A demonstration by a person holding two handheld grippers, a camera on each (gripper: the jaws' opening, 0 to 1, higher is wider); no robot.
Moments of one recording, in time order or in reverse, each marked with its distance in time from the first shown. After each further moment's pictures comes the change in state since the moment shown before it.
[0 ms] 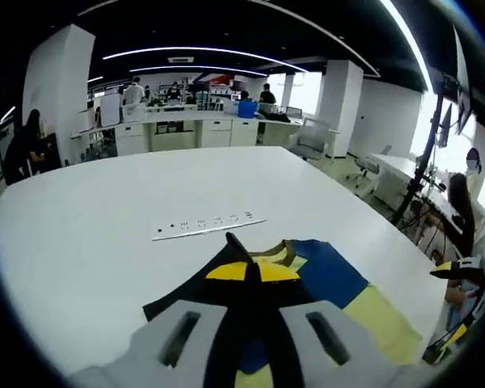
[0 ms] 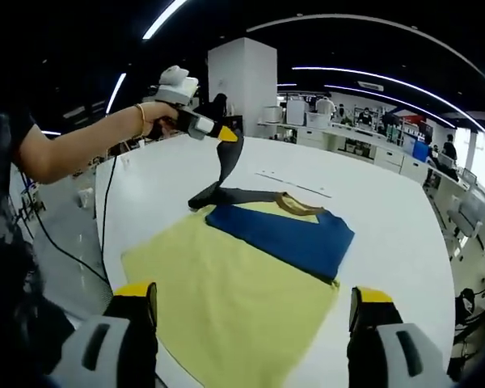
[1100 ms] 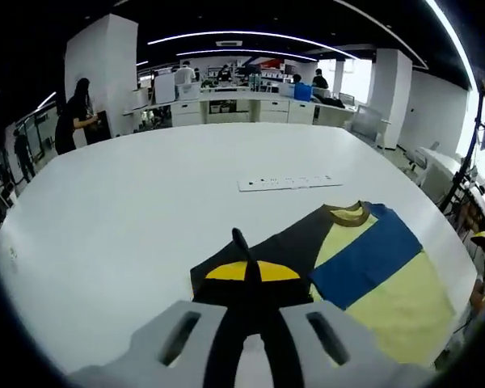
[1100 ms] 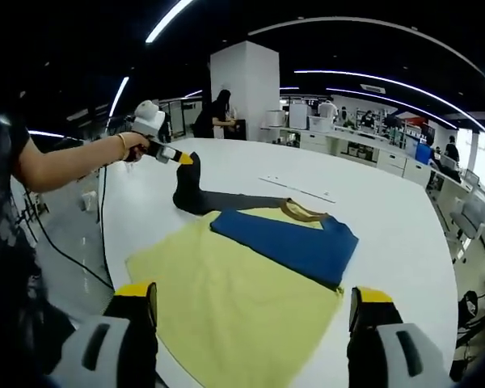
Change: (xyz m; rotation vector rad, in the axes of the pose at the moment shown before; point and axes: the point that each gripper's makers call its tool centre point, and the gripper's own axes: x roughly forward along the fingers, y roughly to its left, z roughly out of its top) left arm -0.070 0.118 -0.071 -0.079 0.091 0.263; right arm 0.000 0.007 0.008 -0.001 -0.023 0.027
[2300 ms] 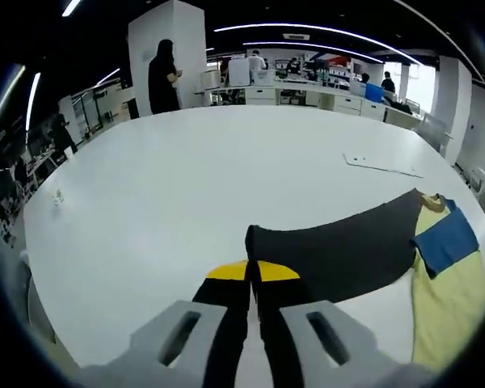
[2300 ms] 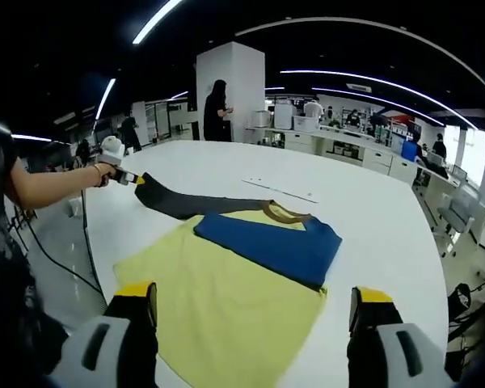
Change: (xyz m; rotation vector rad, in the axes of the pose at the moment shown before) left arm -0.045 0.148 -0.078 -0.128 0.046 0.344; right arm -0.005 -0.017 0.007 0.026 -0.004 -0.076
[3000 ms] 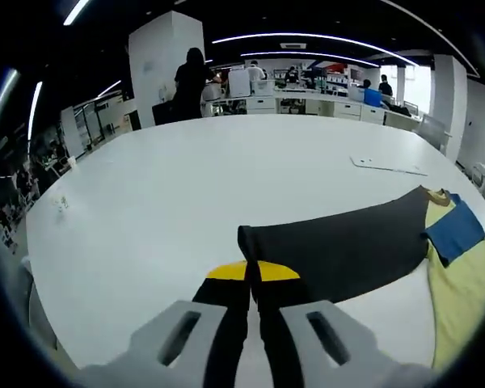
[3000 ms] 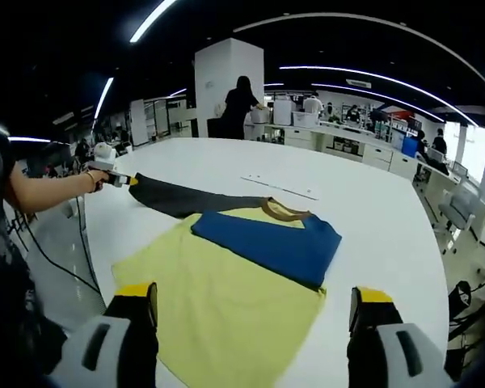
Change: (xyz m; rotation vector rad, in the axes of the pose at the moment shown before) left arm 0.002 0.036 -0.013 -0.001 -0.055 0.034; right arm 0.007 -0.011 -0.001 0.012 0.020 -0.001
